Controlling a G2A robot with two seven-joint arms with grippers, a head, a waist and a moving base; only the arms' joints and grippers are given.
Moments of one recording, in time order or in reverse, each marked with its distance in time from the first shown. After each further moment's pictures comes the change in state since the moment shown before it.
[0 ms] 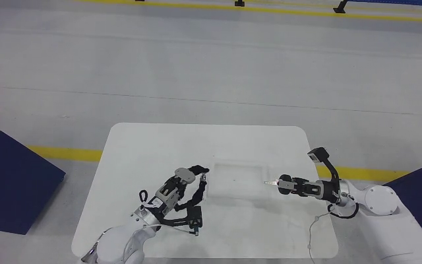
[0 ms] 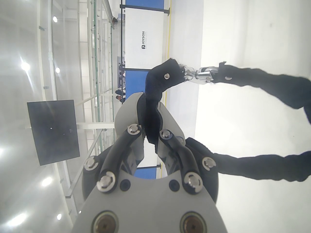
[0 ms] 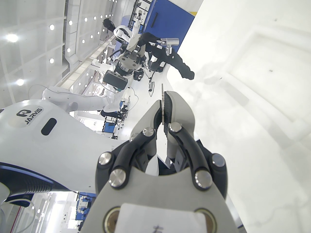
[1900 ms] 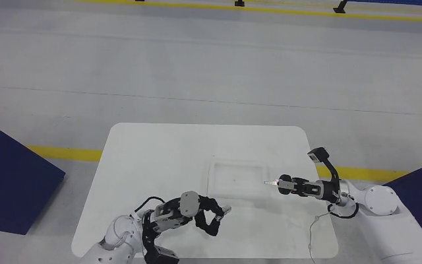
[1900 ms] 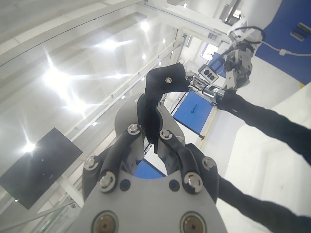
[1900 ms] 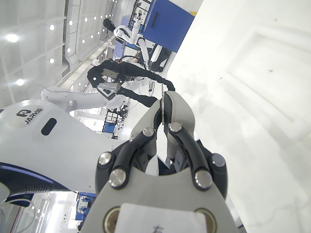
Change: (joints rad) left arm -0.184 -0.043 0.127 0.443 -0.646 0.485 1.102; right arm 0.000 0.000 0.000 0.000 0.000 0.000 0.000
